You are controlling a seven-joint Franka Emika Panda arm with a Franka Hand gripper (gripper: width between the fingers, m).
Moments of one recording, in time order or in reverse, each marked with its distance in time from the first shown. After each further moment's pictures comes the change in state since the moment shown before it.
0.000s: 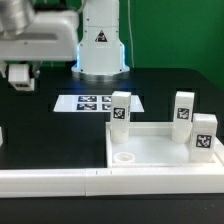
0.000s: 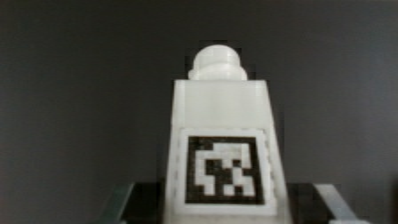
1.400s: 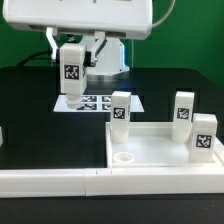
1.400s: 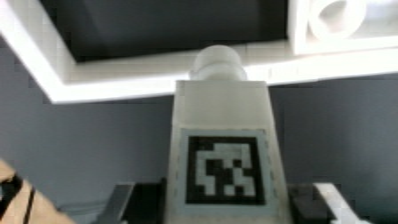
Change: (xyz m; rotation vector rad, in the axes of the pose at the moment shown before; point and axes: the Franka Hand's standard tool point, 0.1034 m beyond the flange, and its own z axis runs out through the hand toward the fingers) arm 0.079 -0.083 -0.070 -0.069 0.872 0.196
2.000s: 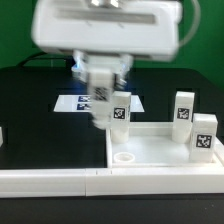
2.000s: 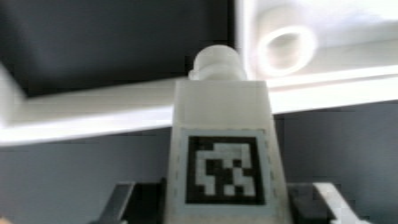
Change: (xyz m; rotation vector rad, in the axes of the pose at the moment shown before) arm -0.029 -0.081 0.037 0.025 -0.014 0.066
